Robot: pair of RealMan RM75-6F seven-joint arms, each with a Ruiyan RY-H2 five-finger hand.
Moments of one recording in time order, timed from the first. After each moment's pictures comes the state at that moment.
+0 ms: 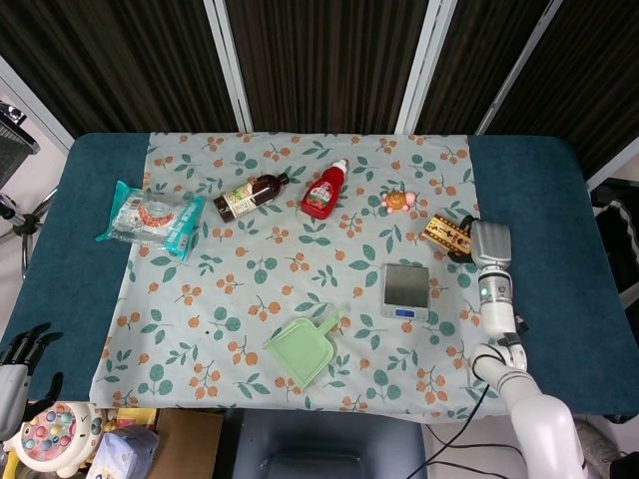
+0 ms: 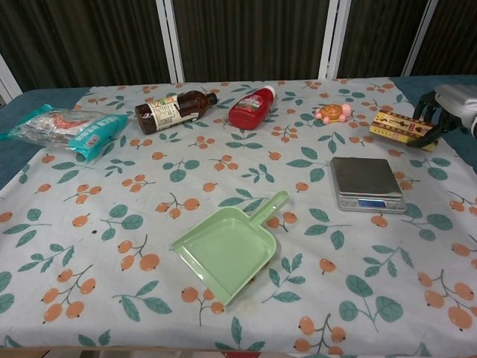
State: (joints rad) left arm 0.00 -1.08 0.02 -1.68 1.54 1.52 0.04; right arm 0.77 -1.96 0.31 -0.23 -1.16 0.79 0.15
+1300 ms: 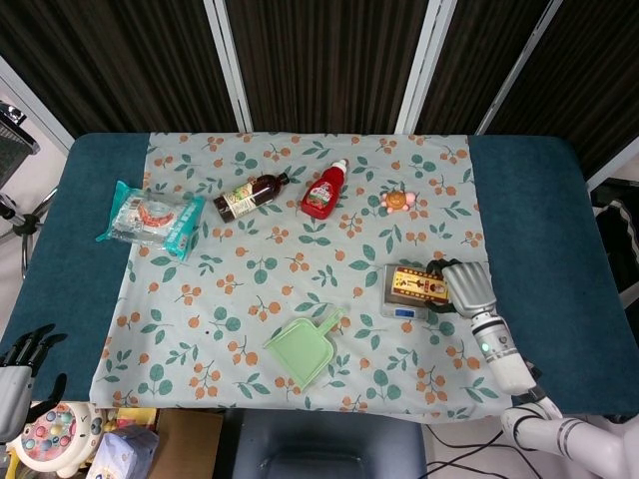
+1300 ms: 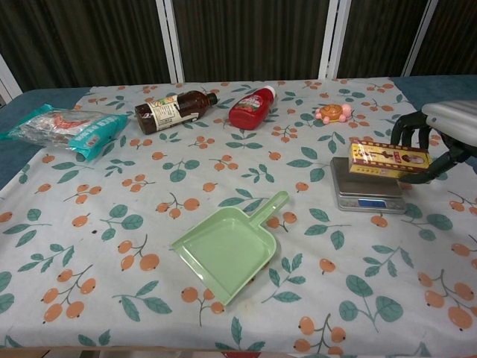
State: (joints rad) left arm 0.00 -1.08 0.02 -1.68 1.55 1.53 0.05; right arm 0.54 -1.56 0.13 -1.13 -1.33 1.07 -0.09
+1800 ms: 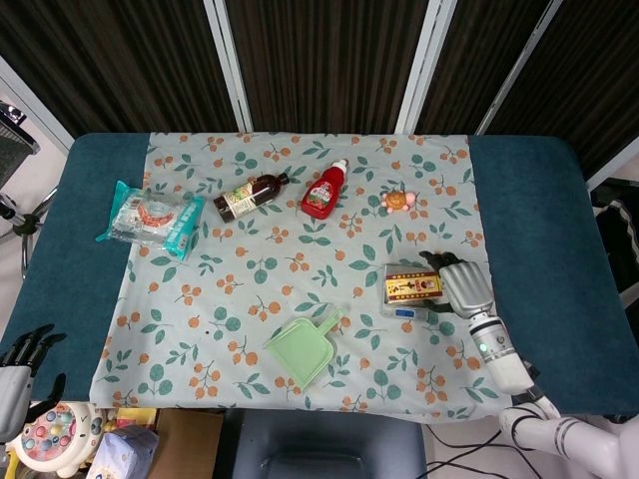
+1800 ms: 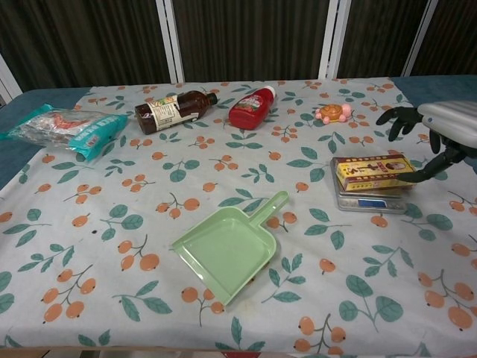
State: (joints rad) left arm 0.00 -1.08 0.02 -1.69 1.55 1.52 0.05; right arm 0.53 -1.57 0.12 -1.12 -1.36 1.10 -0.08
